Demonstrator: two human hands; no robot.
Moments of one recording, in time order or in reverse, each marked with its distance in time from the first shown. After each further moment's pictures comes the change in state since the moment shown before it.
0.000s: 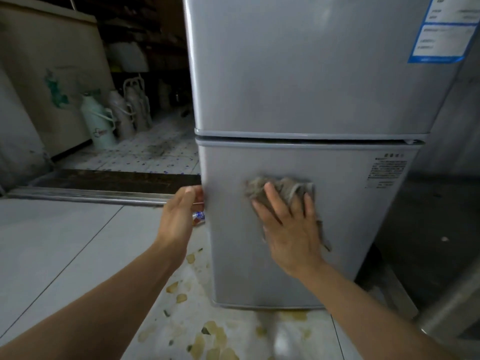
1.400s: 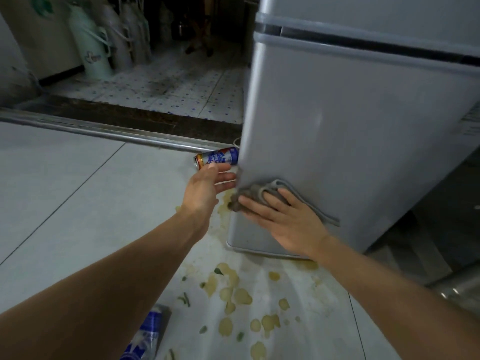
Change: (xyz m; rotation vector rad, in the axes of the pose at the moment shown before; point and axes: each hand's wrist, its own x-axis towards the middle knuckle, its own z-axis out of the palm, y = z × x) left_hand 0.003 -0.084 -0.016 -0.130 -0.107 -0.282; right_hand -0.050 -0.048 0.035 -0.219 -0.287 -0.652
